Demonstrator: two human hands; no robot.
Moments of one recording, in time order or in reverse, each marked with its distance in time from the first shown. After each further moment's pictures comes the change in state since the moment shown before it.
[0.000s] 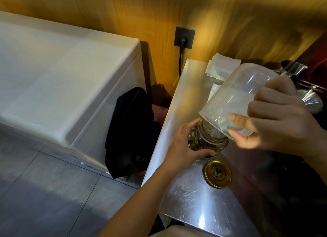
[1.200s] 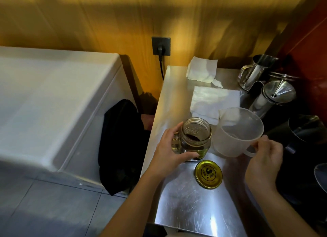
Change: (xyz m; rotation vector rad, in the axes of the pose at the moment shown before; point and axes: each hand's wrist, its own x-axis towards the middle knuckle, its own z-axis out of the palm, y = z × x) left_hand 0.002 0.016 -0.014 0.007 -0.106 -0.080; right_hand -0.269 -0.135 0.081 0.540 0.996 1.656
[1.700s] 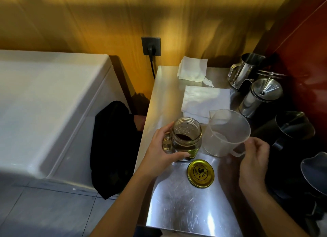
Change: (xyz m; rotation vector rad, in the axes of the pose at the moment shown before) left_hand 0.006 -0.008 -0.002 -0.049 -0.034 0.010; right_hand 0.003 0.019 -0.012 -0.109 -0.078 -0.052
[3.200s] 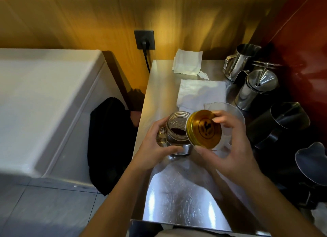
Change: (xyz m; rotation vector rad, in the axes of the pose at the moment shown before) left_hand 0.006 0.005 -0.004 0.002 -0.043 0.018; right_hand -0.018 -0.086 0.008 -0.195 -0.624 -0.635
